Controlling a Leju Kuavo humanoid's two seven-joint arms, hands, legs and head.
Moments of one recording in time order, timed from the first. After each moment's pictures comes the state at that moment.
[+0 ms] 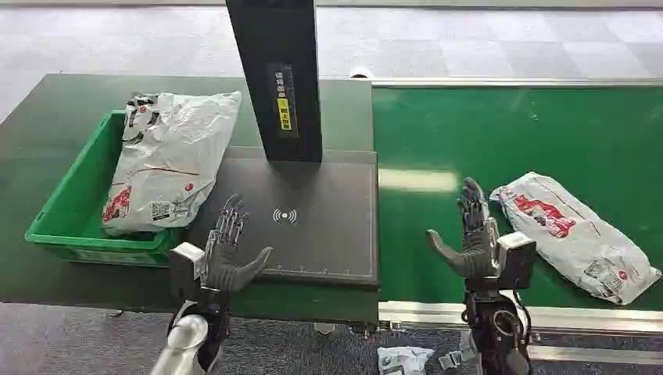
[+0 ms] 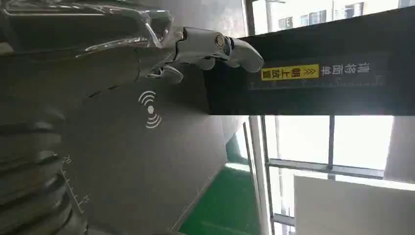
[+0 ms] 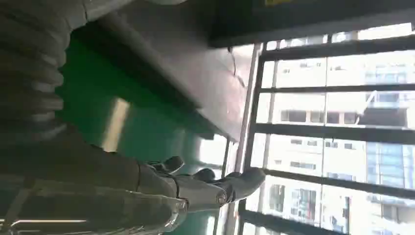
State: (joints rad) left arm -0.16 -0.16 -0.17 -1.22 -0.03 -0.03 -0.54; right arm -0.22 0.01 0.01 -1.18 0.06 0.24 -0.43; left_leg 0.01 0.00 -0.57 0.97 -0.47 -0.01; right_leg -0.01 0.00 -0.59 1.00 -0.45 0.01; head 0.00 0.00
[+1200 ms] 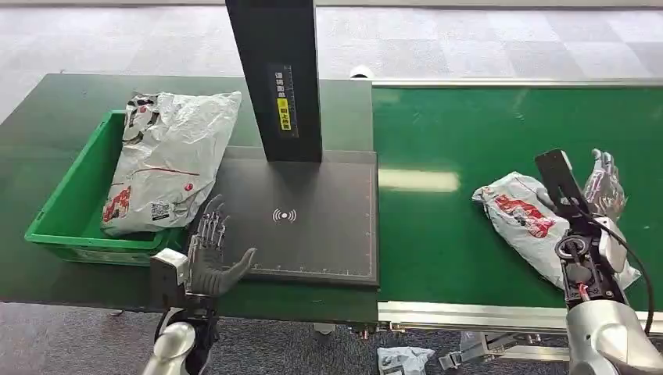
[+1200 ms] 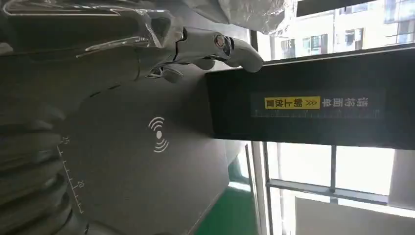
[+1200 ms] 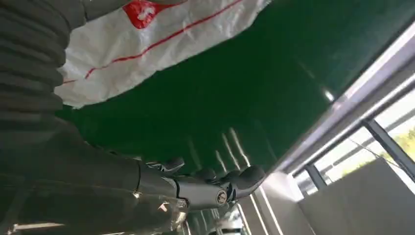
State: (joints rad) left arm -0.11 -0.14 -0.14 -1.28 -0.01 0.02 -0.52; right arm -0.73 -0.30 -0.05 -0.51 0.82 -0.23 0.05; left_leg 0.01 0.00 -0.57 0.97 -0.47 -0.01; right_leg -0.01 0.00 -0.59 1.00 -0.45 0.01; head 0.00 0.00
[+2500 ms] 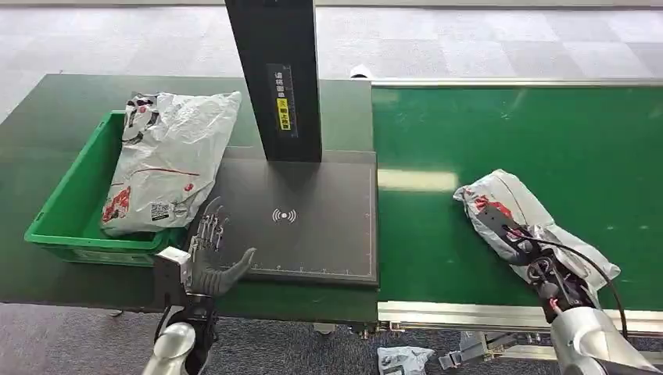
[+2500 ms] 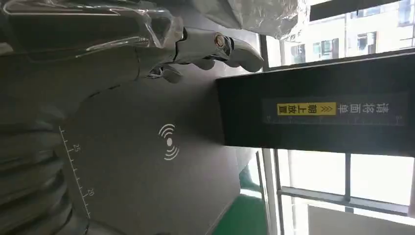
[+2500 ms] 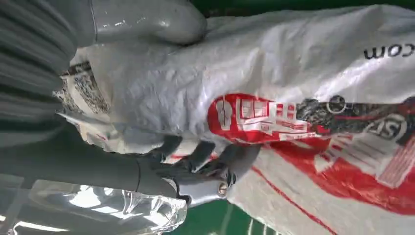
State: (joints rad) left arm -0.11 -0.13 -0.14 -1.27 -0.03 0.05 -0.49; right arm -0.72 -0.28 0.05 -0.33 1.01 0.16 0.25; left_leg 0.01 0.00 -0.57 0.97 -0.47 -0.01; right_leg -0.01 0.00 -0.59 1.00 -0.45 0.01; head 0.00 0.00
